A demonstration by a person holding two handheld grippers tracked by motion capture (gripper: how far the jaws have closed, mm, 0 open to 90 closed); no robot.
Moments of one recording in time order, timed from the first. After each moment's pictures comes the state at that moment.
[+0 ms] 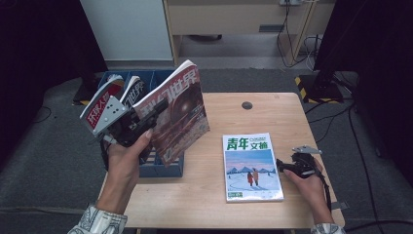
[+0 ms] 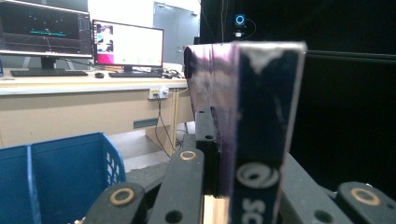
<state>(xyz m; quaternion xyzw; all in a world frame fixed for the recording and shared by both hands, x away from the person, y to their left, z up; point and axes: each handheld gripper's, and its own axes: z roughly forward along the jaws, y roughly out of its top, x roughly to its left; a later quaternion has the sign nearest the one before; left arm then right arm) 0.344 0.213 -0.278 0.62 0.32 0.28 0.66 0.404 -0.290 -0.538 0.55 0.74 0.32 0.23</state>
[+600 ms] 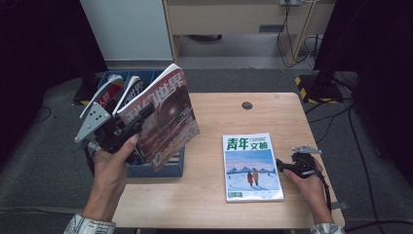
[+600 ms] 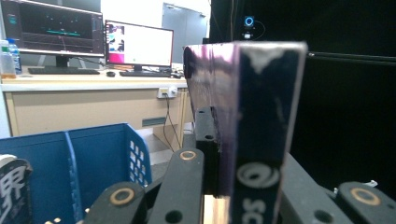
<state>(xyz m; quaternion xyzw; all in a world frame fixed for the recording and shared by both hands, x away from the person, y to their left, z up) 0.330 0.241 -0.281 0.61 0.34 0.29 0.66 0.404 -0.290 -0.538 0.55 0.74 0.32 0.23</state>
